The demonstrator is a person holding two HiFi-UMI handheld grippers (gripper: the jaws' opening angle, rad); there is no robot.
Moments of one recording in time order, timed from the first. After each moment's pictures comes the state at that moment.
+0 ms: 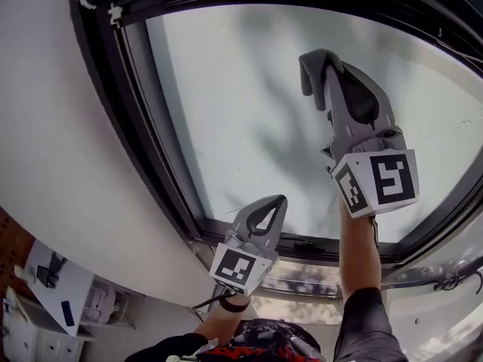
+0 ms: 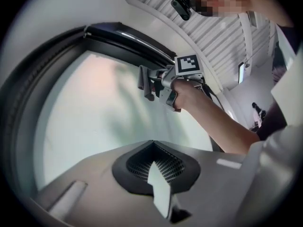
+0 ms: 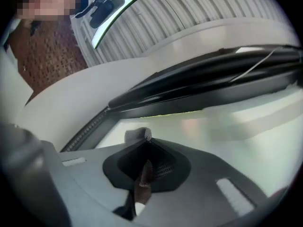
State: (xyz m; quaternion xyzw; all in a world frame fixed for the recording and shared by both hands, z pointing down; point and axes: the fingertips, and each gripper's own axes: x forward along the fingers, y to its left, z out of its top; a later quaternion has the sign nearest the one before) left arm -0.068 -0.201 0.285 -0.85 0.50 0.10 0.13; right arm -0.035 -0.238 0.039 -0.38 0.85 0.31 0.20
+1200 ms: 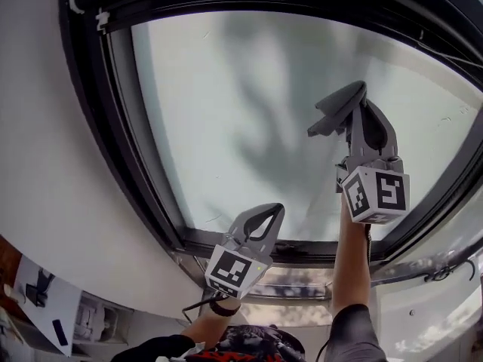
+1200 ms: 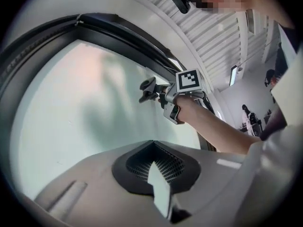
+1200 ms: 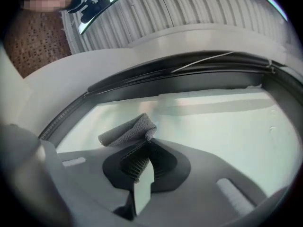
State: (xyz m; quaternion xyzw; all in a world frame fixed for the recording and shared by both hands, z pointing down) left arm -0.043 -0.202 0.299 -0.89 0.44 0.08 0.12; right arm 0.053 -0.274 0.086 -0.51 0.79 0.27 0.19
